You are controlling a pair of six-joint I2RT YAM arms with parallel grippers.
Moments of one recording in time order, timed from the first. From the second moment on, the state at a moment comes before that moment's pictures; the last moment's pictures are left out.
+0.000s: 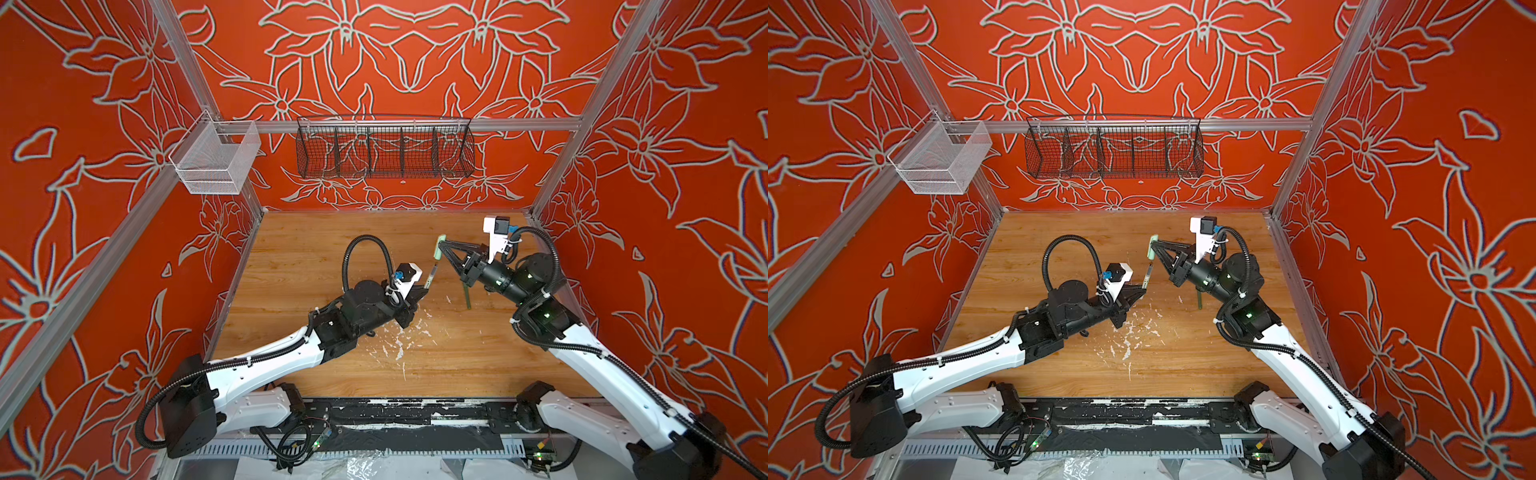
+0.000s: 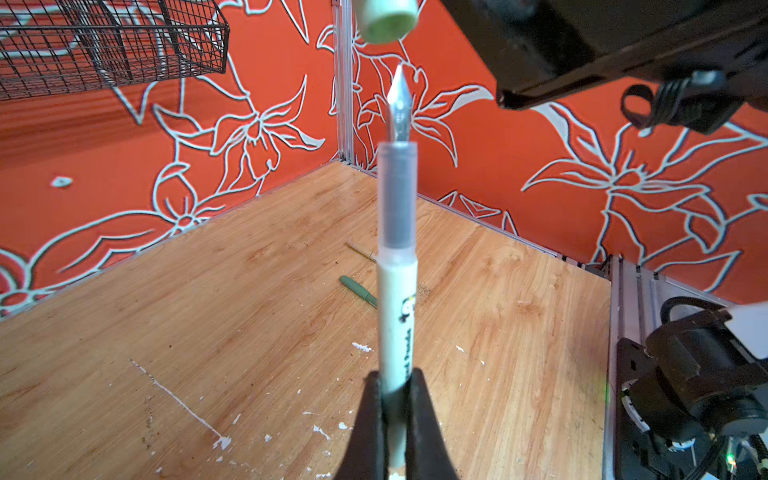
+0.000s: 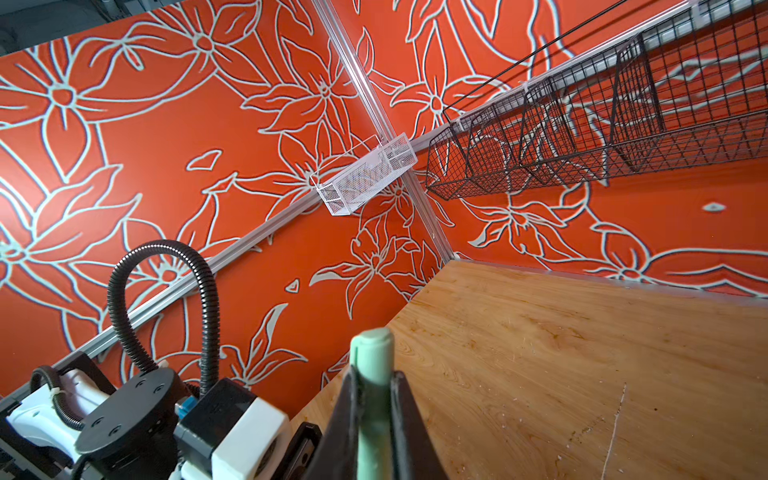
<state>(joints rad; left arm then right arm) -0.90 1.16 0.79 0.18 0.02 -0.06 0.50 0.95 0.83 0.29 -0.44 0.60</state>
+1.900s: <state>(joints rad) -0.90 1.15 0.79 0.17 0.02 -0.06 0.52 0.87 0.71 0.29 -0.38 0.56</state>
